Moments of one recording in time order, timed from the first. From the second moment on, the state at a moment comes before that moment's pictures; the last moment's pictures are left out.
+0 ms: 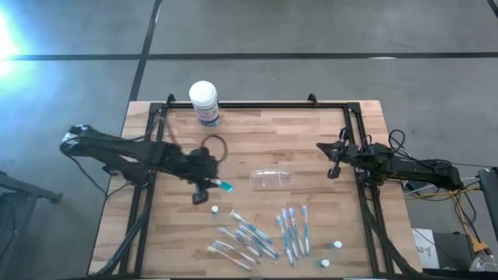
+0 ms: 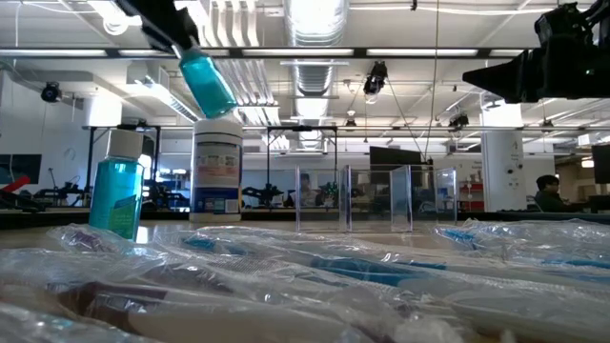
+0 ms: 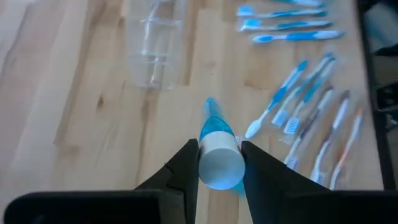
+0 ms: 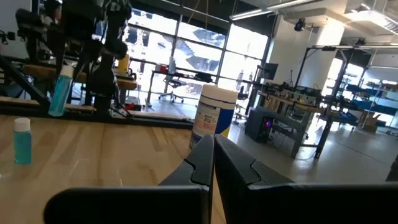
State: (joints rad) left arm -0.21 1.15 1.04 -0.71 -0.07 -0.31; right arm -0.14 0.11 0.01 0.25 0.19 -0.22
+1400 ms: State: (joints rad) left arm -0.19 0.61 0.35 0.14 -0.23 -0.37; right arm -0.14 0.12 0.01 0.29 0.19 -0.18
